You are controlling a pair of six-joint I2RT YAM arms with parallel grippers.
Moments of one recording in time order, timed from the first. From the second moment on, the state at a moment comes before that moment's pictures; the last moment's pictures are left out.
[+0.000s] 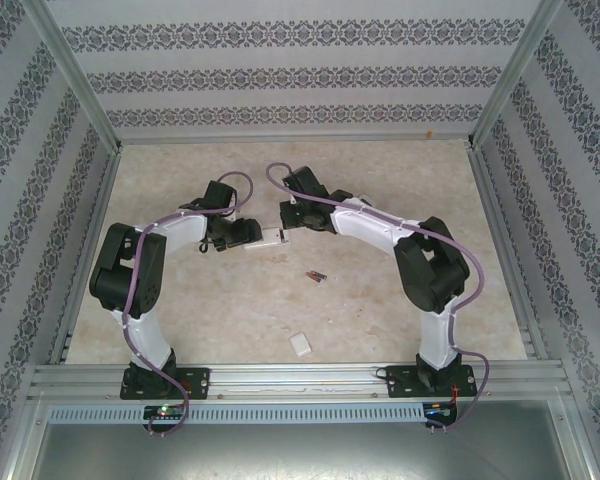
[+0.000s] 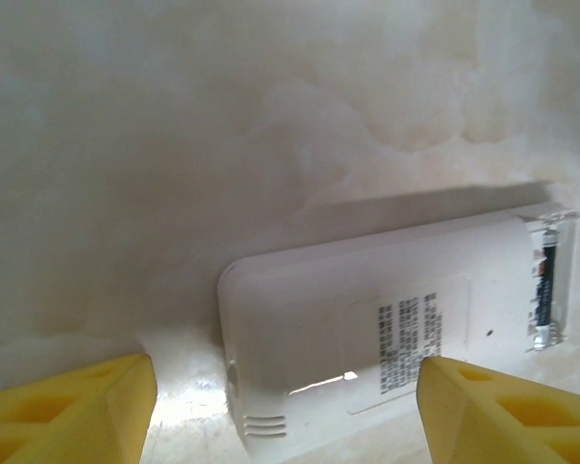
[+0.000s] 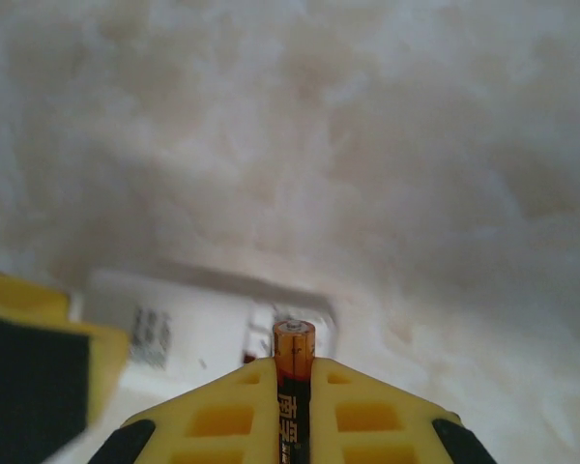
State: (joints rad) left arm -0.25 1.82 1.09 -0.39 0.27 -0.48; right arm 0.66 1.98 1.47 -0.37 0.00 0.43
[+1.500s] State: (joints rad) left arm -0.25 1.82 1.10 -0.38 0.27 -0.49; right arm 0.66 2.12 1.57 -0.41 -0.02 0.53
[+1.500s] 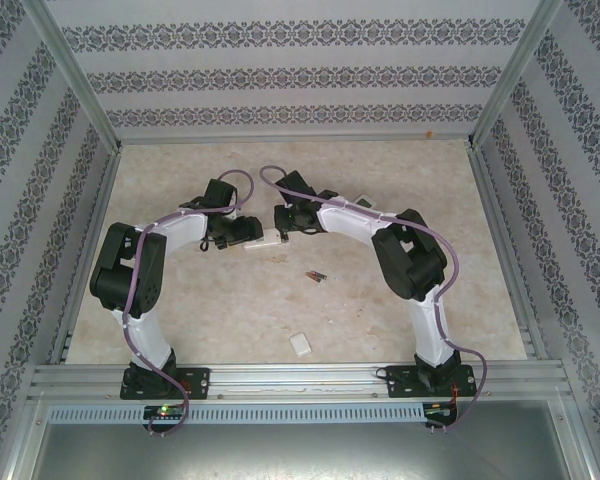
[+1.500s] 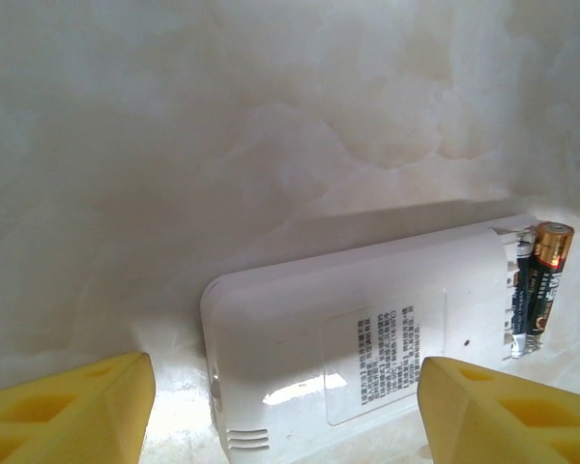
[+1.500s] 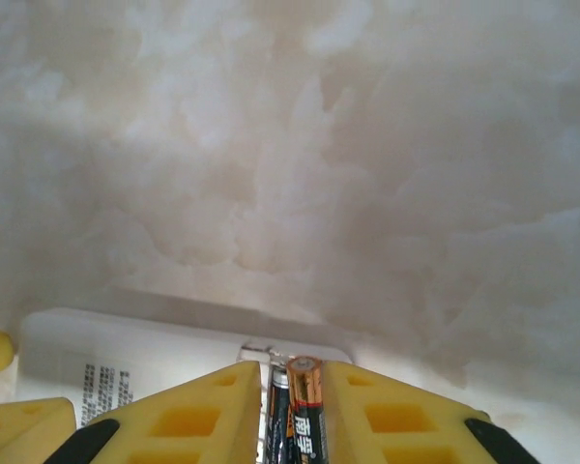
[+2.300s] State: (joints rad) left arm -0.25 1.85 1.12 -0.38 0.29 -0.49; right arm 0.66 2.17 1.57 -0.40 -0.03 0.52
